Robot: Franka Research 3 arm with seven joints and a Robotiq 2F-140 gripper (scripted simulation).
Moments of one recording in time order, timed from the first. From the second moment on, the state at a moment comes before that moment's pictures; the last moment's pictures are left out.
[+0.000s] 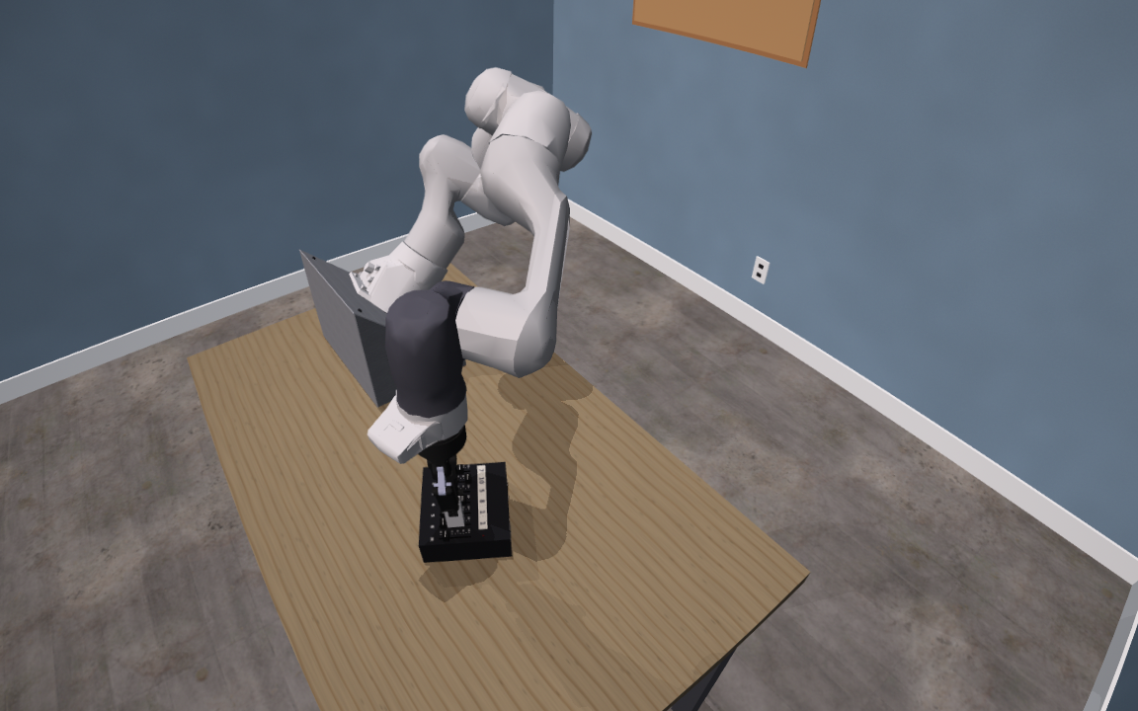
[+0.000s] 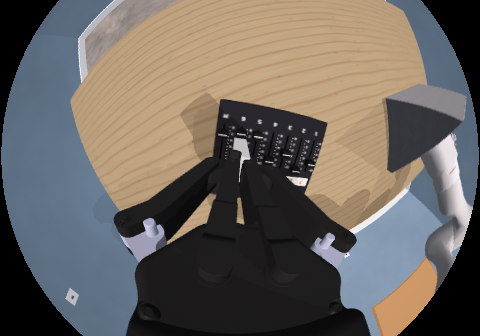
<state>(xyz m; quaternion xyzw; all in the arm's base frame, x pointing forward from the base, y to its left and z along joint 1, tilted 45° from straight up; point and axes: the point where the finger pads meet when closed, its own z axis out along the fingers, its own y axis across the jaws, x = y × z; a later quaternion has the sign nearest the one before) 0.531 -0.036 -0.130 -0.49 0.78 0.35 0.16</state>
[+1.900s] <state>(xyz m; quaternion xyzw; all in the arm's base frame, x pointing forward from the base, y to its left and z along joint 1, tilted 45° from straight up) 0.540 -0.085 -0.081 -0.49 0.78 0.34 0.17</state>
